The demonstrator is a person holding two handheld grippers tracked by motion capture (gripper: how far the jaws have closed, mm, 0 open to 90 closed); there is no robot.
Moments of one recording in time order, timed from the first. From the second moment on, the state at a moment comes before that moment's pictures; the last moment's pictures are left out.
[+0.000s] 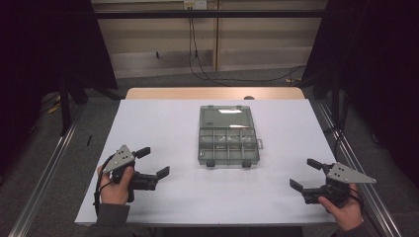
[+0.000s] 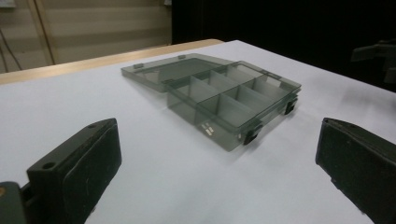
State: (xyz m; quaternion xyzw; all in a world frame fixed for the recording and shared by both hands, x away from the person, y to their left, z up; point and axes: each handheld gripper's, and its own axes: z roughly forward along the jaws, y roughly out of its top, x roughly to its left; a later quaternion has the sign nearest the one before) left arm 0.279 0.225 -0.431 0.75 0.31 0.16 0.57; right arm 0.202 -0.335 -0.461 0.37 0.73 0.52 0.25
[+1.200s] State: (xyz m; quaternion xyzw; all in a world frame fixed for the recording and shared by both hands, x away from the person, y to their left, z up) left arm 0.262 0.289 -0.436 0.74 0.33 0.18 0.56; right arm 0.203 -0.336 -0.460 0.37 0.72 0.53 0.26
